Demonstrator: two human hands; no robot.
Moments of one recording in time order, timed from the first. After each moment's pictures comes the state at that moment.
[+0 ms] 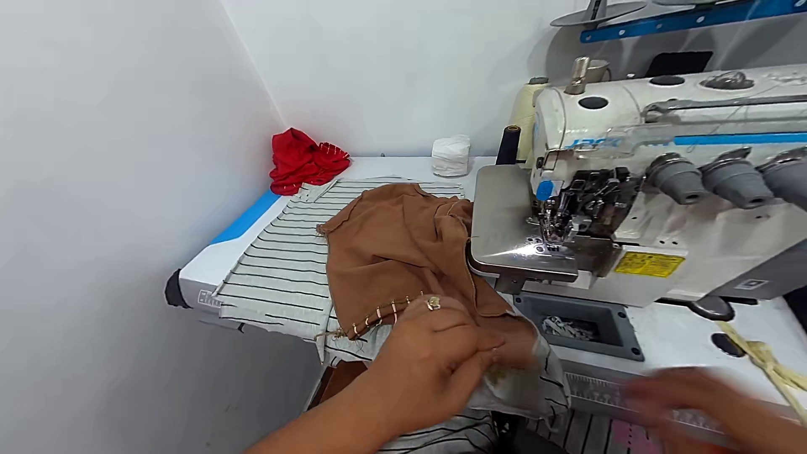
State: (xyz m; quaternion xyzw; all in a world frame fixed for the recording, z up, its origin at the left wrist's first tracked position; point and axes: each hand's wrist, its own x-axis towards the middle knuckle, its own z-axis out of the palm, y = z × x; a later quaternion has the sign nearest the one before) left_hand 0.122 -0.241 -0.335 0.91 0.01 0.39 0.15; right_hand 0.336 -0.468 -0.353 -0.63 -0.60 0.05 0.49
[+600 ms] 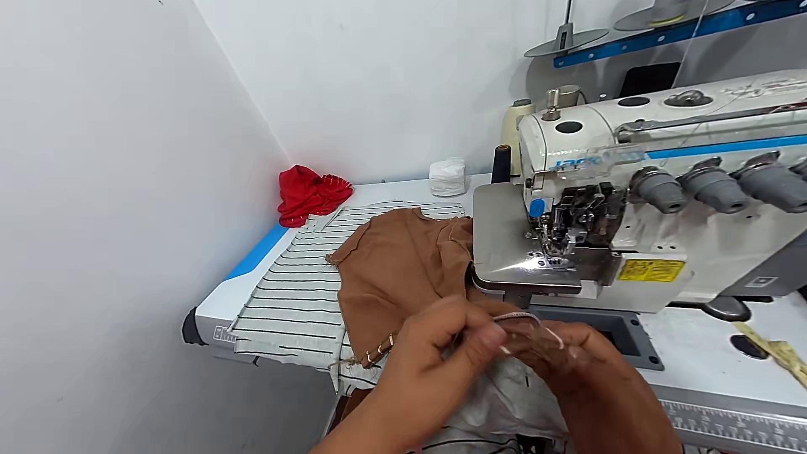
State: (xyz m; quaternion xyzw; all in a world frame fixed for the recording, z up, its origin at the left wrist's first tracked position) left_hand 0.123 -0.241 -0.304 0.80 0.04 0.35 0.49; right_hand 0.266 -0.367 -0.370 -0.36 -0.41 0.28 0.79
